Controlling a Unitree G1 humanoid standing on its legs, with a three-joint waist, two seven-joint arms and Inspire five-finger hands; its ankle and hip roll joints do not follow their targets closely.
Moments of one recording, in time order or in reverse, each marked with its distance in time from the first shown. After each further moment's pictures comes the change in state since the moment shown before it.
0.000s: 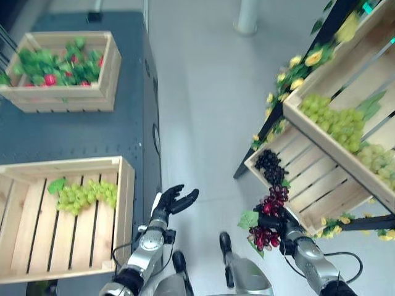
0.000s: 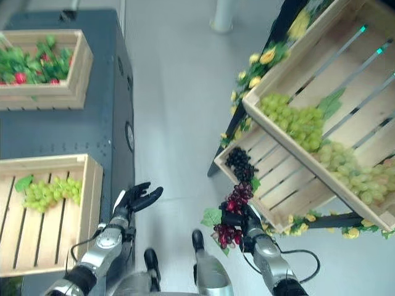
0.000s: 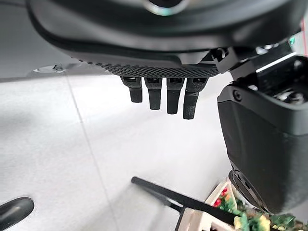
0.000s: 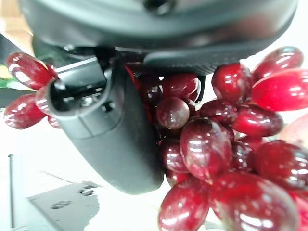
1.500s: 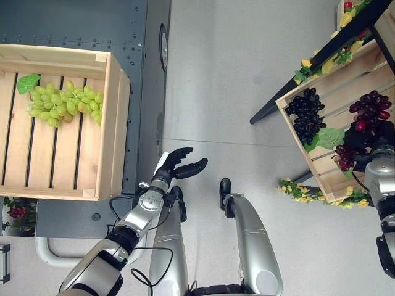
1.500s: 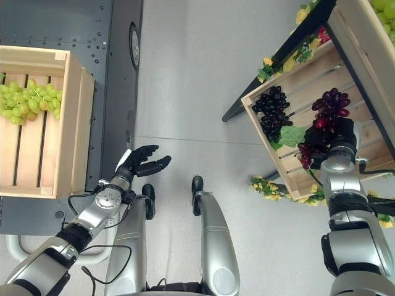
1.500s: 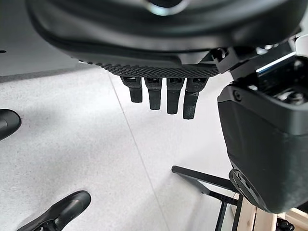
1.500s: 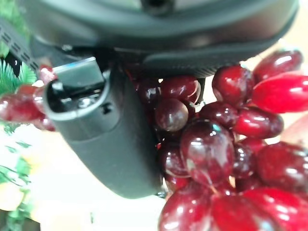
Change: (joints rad) left arm -0.206 0.147 -0.140 -0.013 -0.005 0.025 -0.060; right arm -0.605 -0.445 -0.074 0.381 -0.182 0.144 -0.235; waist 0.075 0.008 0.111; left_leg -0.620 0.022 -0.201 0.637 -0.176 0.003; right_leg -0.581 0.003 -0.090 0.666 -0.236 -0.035
